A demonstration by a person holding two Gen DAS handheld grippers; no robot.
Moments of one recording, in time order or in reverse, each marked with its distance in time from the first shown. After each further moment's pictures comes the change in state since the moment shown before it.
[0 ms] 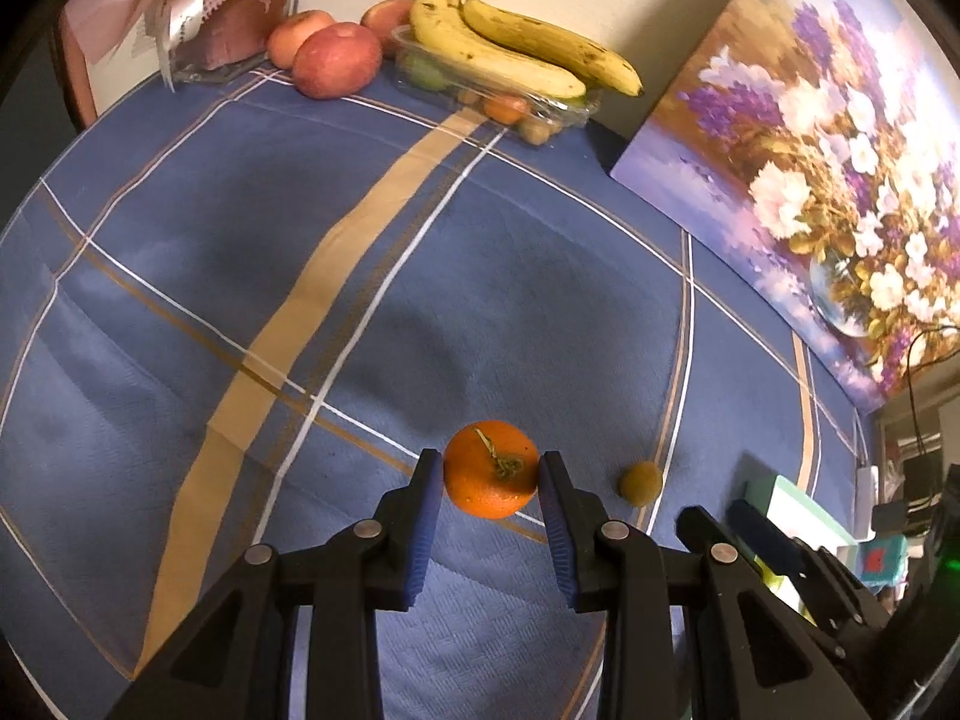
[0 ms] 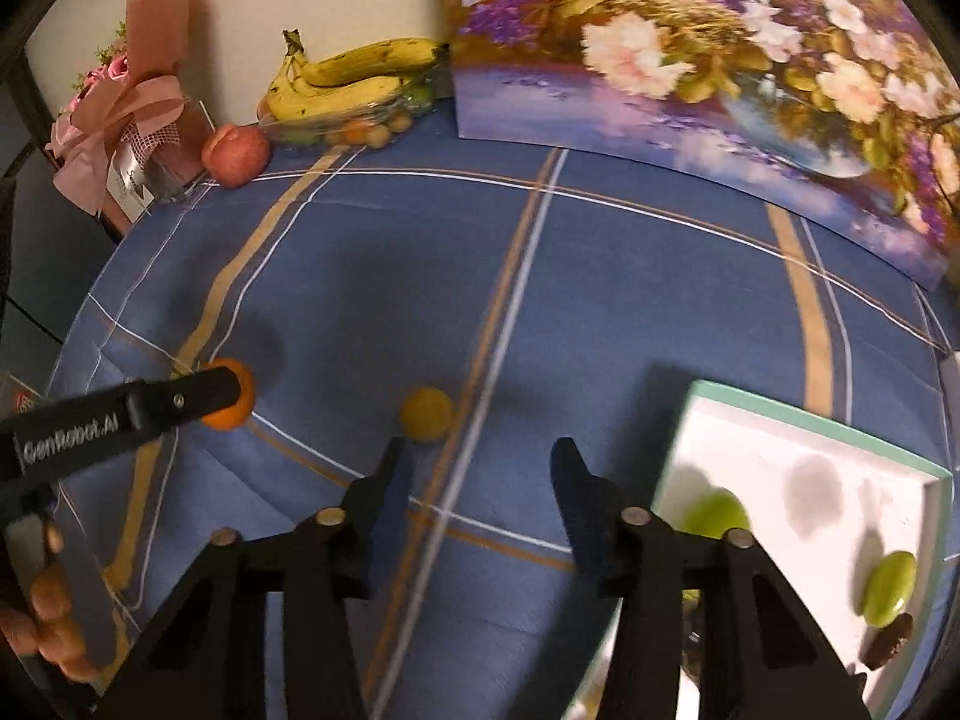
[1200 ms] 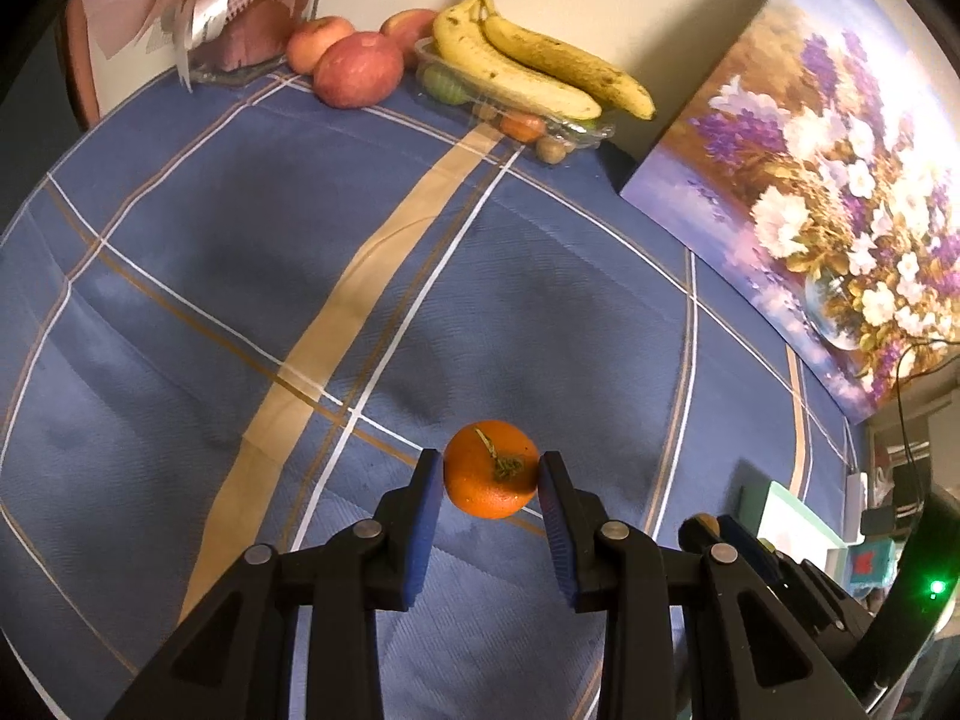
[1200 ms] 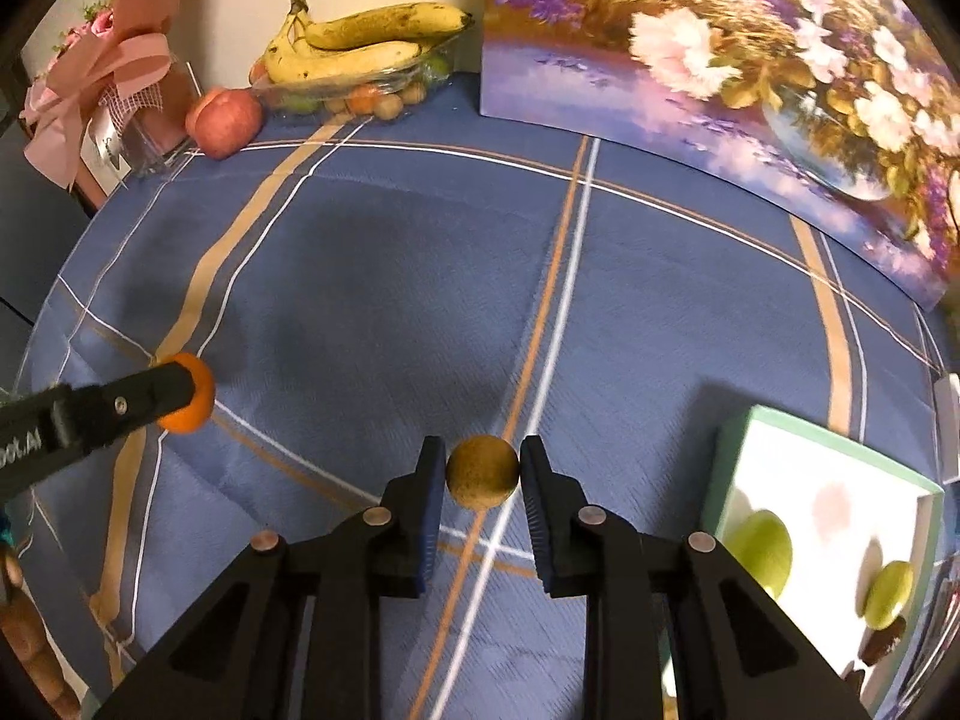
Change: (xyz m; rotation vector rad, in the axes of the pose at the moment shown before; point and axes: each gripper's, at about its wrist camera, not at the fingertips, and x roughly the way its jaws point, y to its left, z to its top) left arm -0.013 0.019 0.002 0.001 -0.013 -0.016; right arm 0.010 0.020 0.007 -0.020 0.045 -0.081
